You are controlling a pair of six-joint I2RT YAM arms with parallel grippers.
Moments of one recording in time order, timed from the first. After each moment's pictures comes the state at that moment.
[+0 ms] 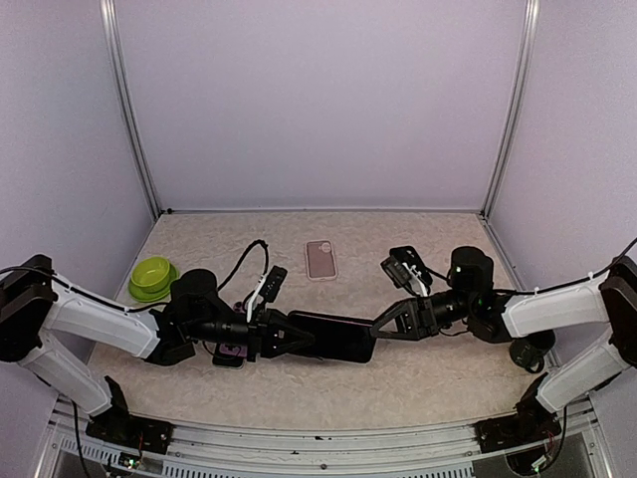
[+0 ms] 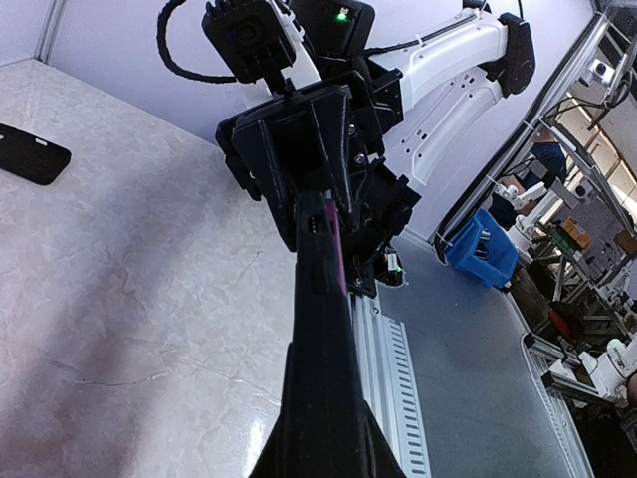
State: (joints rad) left arm -0.93 1.46 0.50 0.85 0.67 -0.44; right arm 0.68 1.40 0.51 0.69 -1.13 0.69
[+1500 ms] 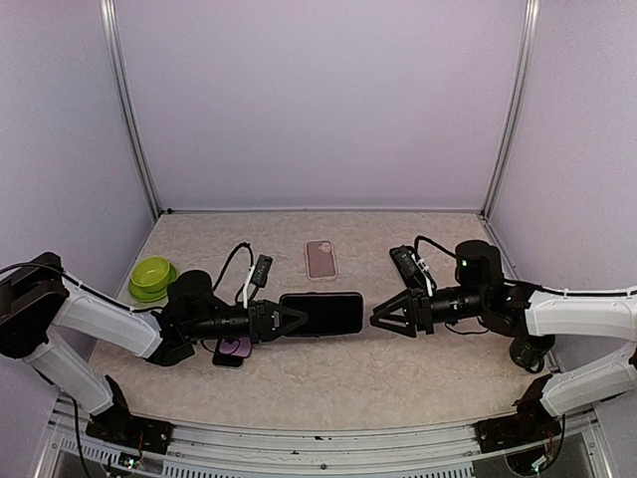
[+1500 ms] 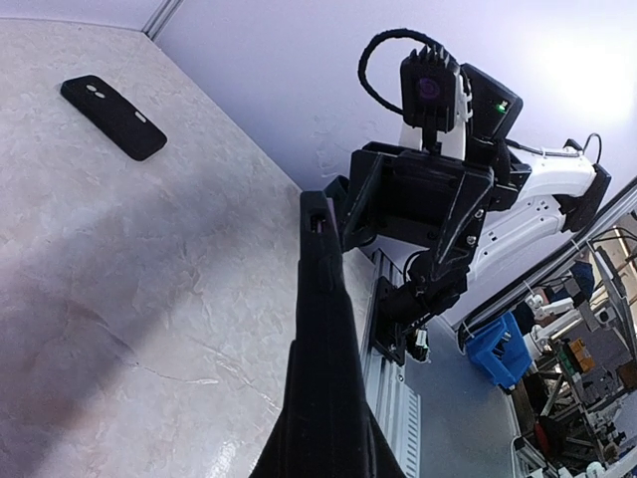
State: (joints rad) left arm -0.87 1.51 0.47 0.96 0.50 -0.70; right arm 0.70 1.20 0.56 0.26 -0.75 0.39
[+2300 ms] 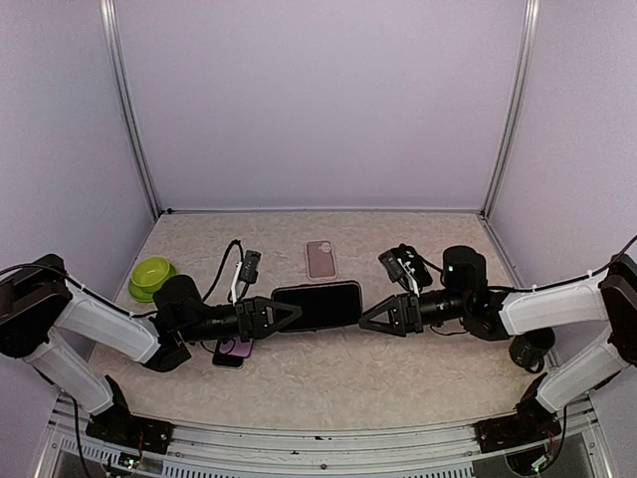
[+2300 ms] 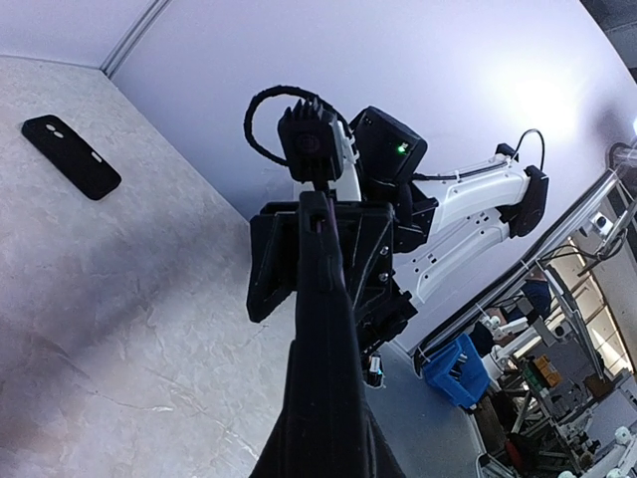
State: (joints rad) left arm -0.87 1.50 0.40 1.19 0.52 -0.80; right arm 0.70 1.41 0.54 0.58 -0.90 0.59
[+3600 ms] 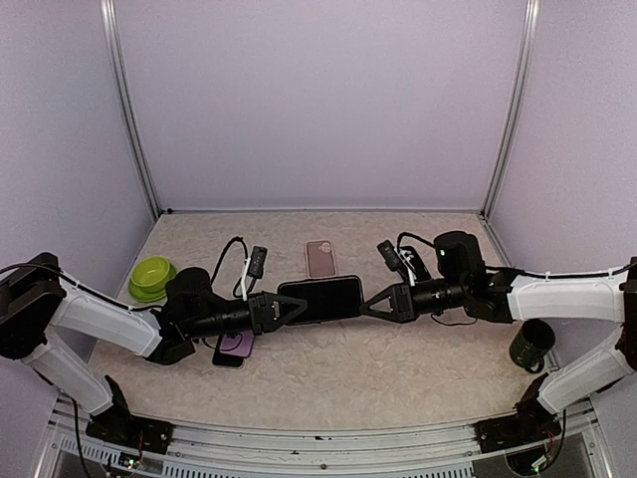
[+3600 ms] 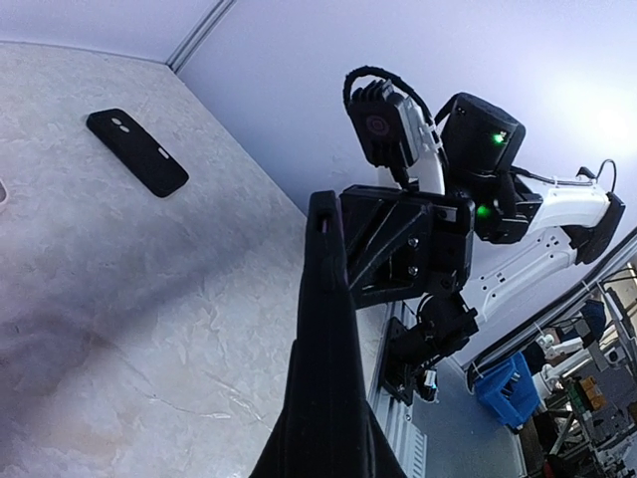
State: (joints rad) left arm -0.87 1.49 0.47 0.97 0.39 -0.73; right arm 0.72 1.35 0.69 0.18 -0.66 0.48
